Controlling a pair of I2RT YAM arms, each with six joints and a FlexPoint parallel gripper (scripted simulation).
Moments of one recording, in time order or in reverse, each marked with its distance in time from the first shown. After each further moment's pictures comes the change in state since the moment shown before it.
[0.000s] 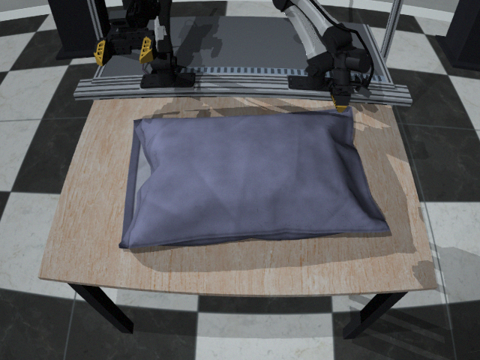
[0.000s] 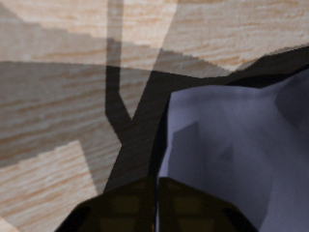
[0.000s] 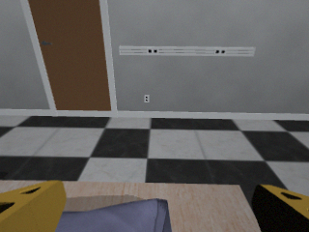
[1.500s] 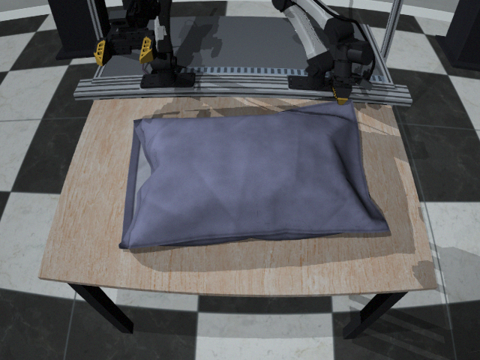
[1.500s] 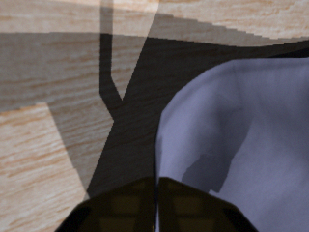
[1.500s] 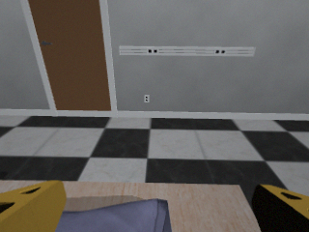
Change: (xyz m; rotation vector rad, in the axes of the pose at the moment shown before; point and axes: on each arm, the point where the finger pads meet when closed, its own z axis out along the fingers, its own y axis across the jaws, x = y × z) left arm 0.002 -0.013 -0.028 -0.019 0.013 -0.005; right arm 0.000 0.000 0.000 0.000 0.000 0.000
